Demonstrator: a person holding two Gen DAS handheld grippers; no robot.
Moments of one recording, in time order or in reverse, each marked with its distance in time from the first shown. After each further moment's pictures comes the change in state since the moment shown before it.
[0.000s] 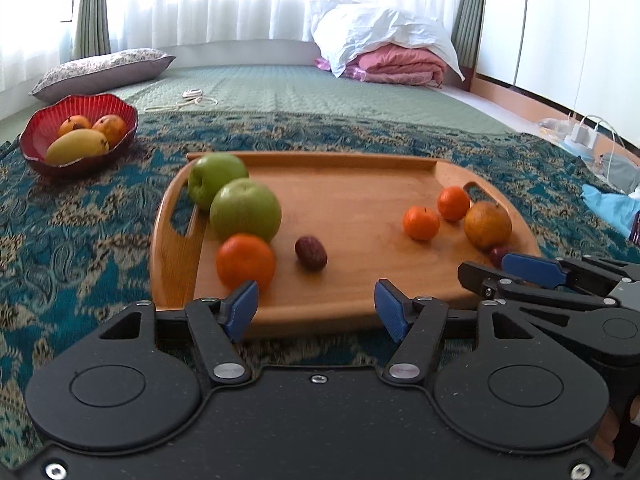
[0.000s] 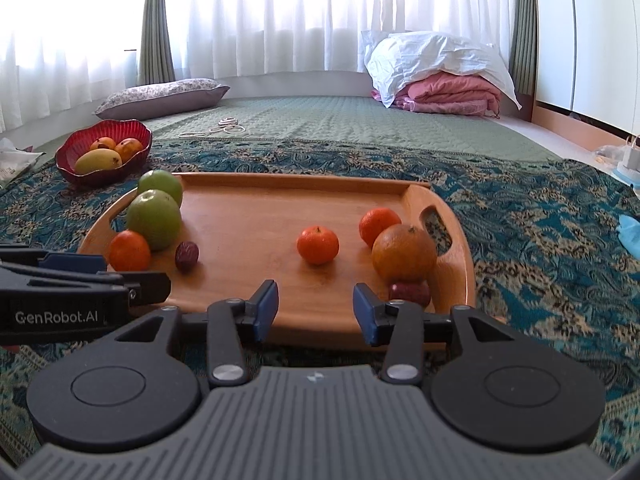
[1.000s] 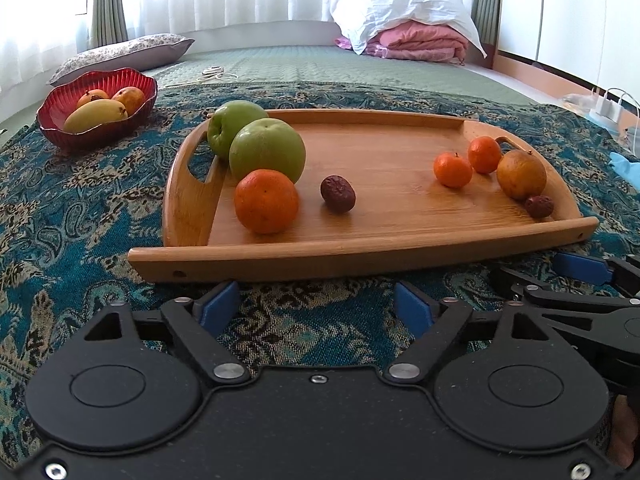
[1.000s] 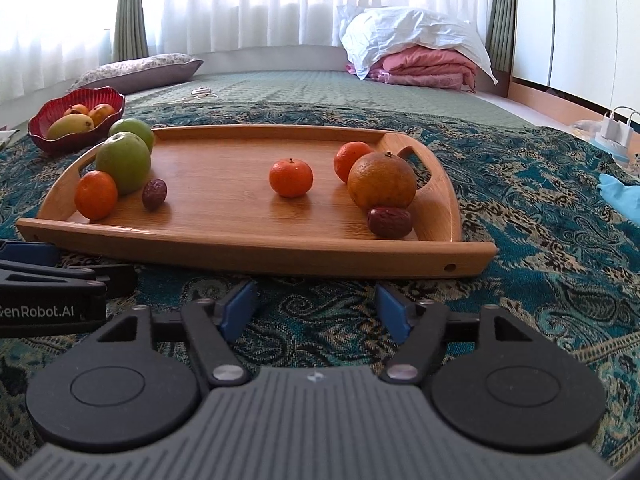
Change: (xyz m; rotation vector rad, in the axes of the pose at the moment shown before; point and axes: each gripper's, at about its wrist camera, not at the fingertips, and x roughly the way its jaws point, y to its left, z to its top) left arm 0.018 0.001 -0.036 0.011 0.044 0.084; right arm 0.013 -0.002 -0.036 0.017 0.065 -0.083
